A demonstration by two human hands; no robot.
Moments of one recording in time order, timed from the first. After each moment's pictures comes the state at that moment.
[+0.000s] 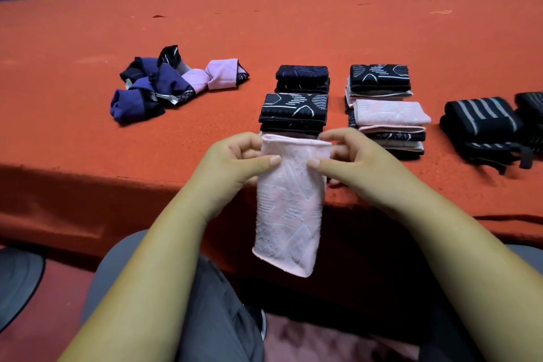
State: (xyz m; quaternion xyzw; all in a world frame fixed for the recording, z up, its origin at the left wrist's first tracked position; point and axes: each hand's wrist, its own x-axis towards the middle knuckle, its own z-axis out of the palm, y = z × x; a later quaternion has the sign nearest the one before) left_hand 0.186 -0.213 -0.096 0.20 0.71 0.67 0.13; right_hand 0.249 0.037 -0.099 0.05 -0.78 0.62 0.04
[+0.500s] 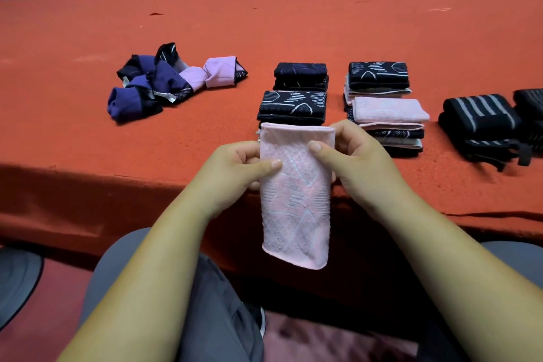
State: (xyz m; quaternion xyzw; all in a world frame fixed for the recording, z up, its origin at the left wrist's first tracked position) left_hand 0.185 -0.212 -0.100 0.20 0.74 0.62 0.15; right_hand 0.247 0.022 -0.107 0.05 -0.74 0.66 0.14
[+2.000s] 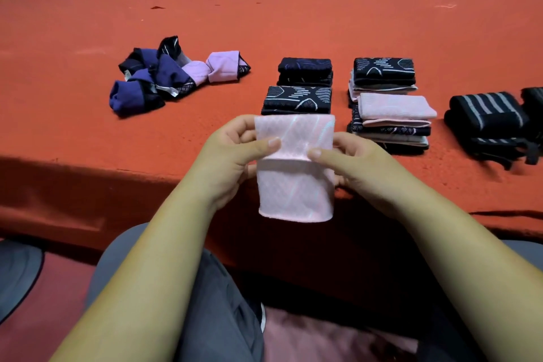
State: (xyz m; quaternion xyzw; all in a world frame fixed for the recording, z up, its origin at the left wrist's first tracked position) left_hand 0.185 -0.207 -0.090 0.15 0.63 0.75 0.14; right_hand 0.247 0.024 -0.104 0.01 -0.71 0.70 0.00
